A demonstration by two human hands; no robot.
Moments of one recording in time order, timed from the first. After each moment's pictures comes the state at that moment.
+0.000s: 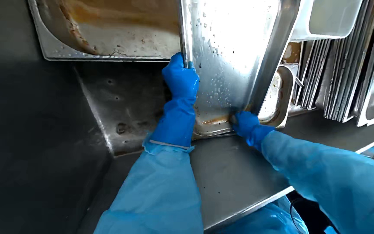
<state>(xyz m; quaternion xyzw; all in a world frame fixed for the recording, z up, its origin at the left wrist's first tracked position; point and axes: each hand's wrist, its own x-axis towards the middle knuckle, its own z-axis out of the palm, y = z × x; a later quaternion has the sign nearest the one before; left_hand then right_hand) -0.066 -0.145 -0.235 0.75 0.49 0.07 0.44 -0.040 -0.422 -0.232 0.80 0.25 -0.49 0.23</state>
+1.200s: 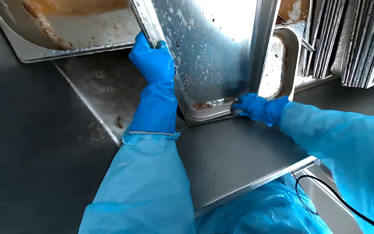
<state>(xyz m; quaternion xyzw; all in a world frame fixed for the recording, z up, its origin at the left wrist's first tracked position) -0.066 -0.141 -0.242 0.77 0.50 0.05 0.39 -0.022 -0.471 -0.232 0.70 0.48 -0.53 0.11</state>
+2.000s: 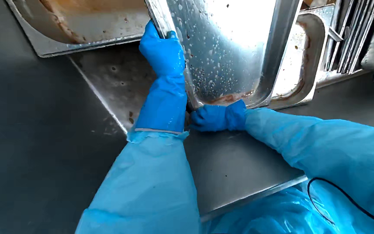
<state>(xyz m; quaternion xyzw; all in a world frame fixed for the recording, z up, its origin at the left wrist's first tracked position) -0.060 -0.134 -0.249 0.76 0.50 0.07 0.41 -0.118 -0.339 -0.259 0.54 0.76 -0.35 -0.09</state>
